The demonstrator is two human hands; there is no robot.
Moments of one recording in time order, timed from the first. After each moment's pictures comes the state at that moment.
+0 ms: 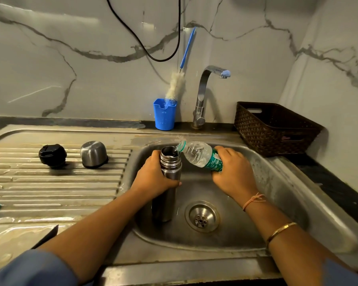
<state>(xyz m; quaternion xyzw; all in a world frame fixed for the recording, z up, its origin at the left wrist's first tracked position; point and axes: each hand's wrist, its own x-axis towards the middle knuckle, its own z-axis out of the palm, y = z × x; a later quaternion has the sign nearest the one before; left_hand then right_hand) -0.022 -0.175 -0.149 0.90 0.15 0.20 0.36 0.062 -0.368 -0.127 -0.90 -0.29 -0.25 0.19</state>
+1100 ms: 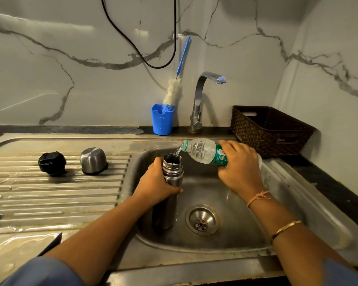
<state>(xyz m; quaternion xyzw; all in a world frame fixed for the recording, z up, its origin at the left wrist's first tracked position) -0.023 -0.177 -0.149 0.90 0.13 0.18 0.37 0.069 -0.377 -0.112 -0.86 -0.31 -0.38 0.15</state>
